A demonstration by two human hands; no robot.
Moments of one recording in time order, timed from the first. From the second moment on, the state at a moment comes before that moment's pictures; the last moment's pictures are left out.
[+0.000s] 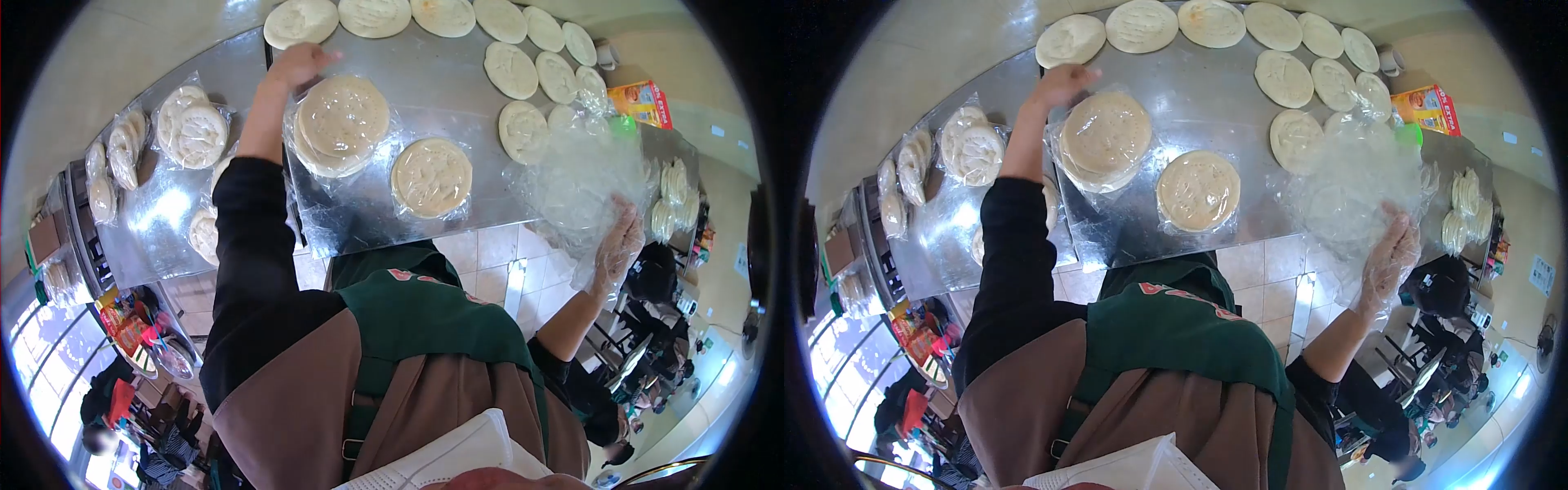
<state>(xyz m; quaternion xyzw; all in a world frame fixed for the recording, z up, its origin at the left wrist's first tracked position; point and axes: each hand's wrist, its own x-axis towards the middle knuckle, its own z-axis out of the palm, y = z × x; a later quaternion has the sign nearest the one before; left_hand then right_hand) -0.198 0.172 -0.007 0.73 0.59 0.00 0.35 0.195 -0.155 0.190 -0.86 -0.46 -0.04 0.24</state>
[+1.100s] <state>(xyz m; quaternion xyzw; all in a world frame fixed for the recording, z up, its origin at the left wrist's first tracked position) 0.010 -0.158 0.136 0.79 0.33 0.51 0.05 0.154 -0.212 0.168 -0.61 -0.69 0.10 0.38</state>
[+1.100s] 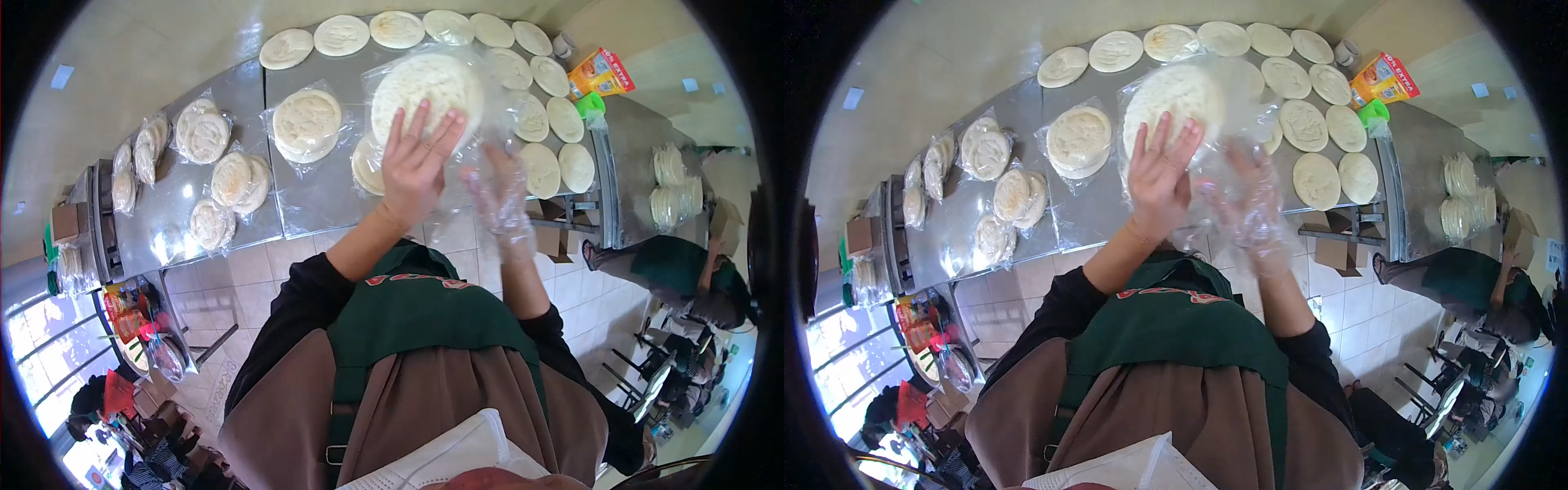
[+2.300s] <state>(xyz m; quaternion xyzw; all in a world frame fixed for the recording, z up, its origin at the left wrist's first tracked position) -0.001 -0.116 0.194 0.81 0.10 0.44 0.37 0.206 -0.277 0.188 -0.67 -0.45 0.32 0.50</state>
